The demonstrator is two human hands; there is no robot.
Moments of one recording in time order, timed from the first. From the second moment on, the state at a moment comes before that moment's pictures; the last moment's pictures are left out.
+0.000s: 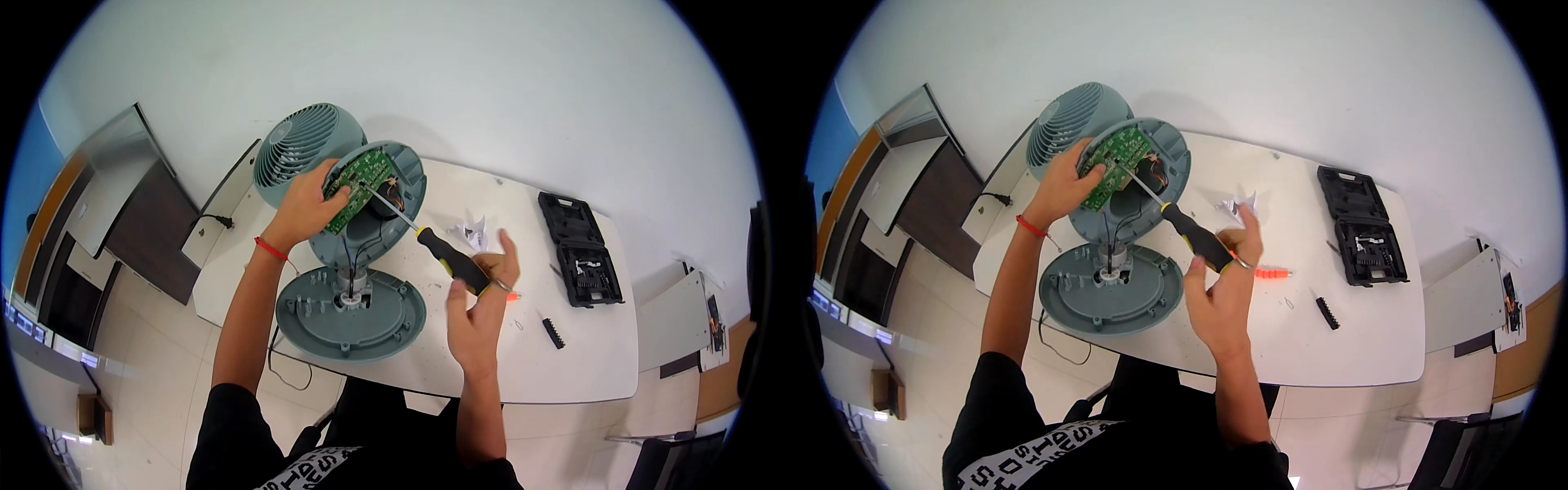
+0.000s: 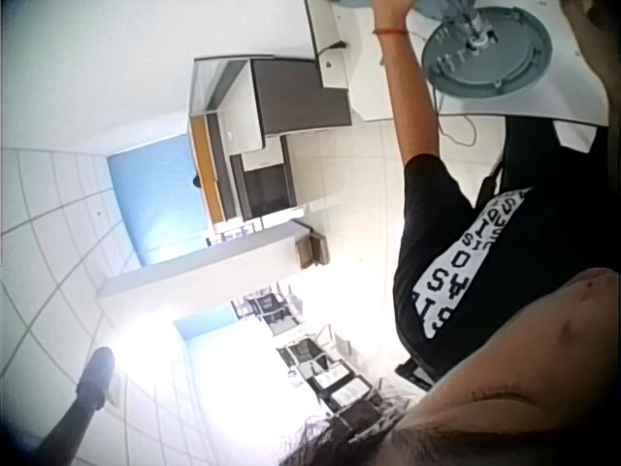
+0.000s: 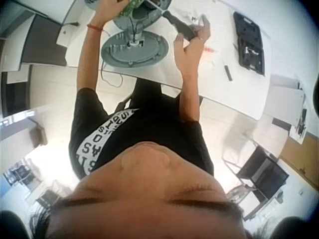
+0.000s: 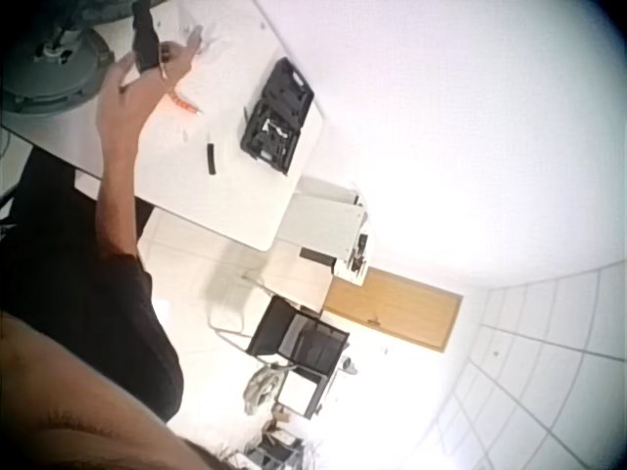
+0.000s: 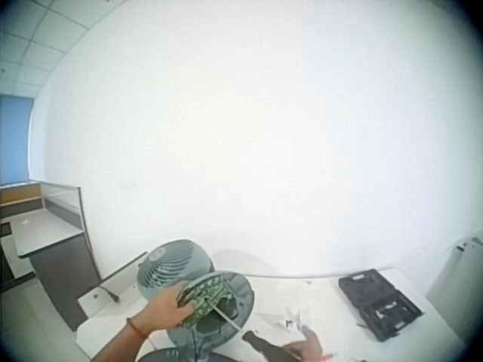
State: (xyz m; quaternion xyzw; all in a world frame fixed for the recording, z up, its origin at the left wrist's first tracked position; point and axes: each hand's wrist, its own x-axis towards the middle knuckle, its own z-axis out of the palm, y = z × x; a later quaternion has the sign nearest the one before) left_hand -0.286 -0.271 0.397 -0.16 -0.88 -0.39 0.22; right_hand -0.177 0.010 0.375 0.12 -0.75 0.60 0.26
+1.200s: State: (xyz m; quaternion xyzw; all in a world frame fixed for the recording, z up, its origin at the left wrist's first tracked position) left_hand -0.287 -0.269 0.394 -0.17 -0.87 -0.40 0.24; right_hand -0.177 0.022 0.374 0.09 -0.74 0.65 0.14
